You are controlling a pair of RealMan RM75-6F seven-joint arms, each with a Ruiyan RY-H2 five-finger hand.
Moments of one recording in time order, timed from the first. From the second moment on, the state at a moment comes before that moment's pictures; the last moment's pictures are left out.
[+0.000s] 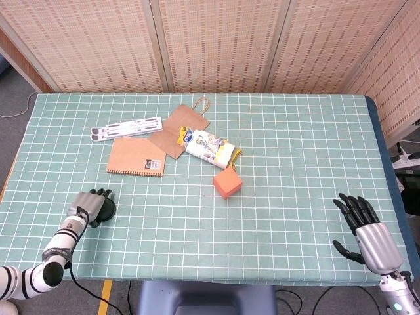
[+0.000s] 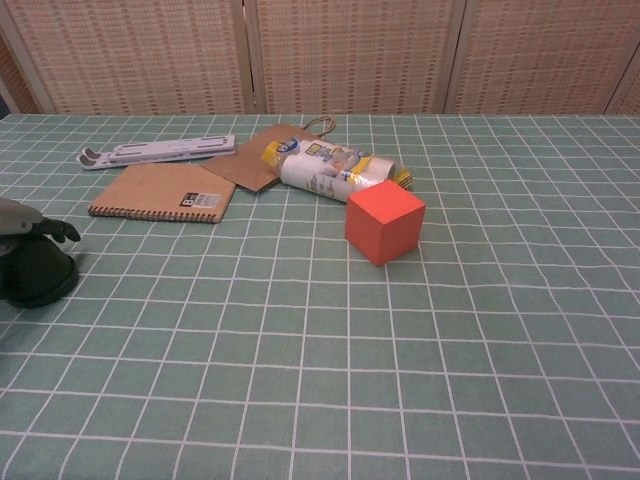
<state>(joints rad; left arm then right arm) -0.93 -1.21 0.15 -1.72 0.42 0.87 0.75 0.07 -1.10 -0.04 -1.60 -1.72 1.54 0.06</state>
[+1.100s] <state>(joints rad) -0.94 -1.17 0.17 -1.81 0.46 0.99 0.79 0.07 -1.10 -0.04 -1.60 -1.72 1.55 0.07</state>
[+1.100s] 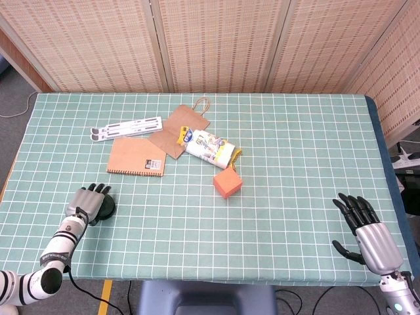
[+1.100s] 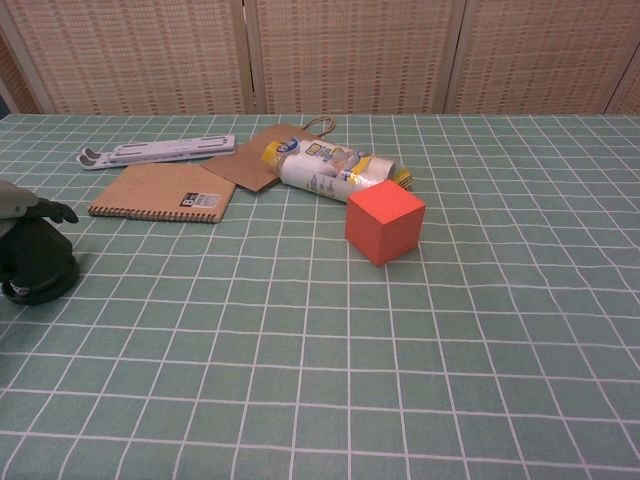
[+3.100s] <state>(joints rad) -0.76 -1.21 0.12 -1.55 0.55 0.90 0.64 0.06 -1.10 -0.05 -1.61 -1.75 1.57 0.07</state>
